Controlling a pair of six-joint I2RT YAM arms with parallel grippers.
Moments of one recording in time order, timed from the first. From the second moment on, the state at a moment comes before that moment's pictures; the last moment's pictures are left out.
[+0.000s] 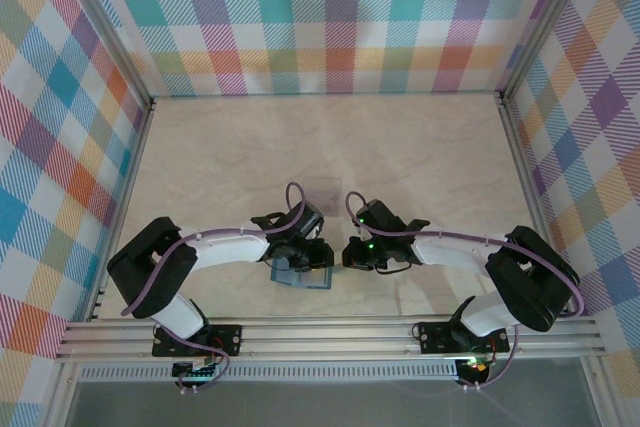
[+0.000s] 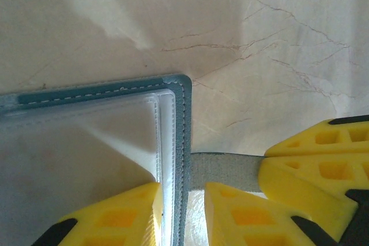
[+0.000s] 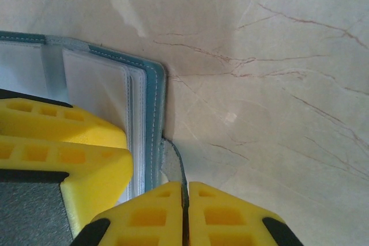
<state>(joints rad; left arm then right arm) -0.87 1.58 0.77 -0.27 0.32 -0.94 0.81 1.44 0.63 -0.25 -0.37 0.84</state>
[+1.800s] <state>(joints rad) -0.91 1.66 1.07 -0.96 -0.14 -0.68 0.81 1.46 0.66 -0.35 -0.34 0.79</state>
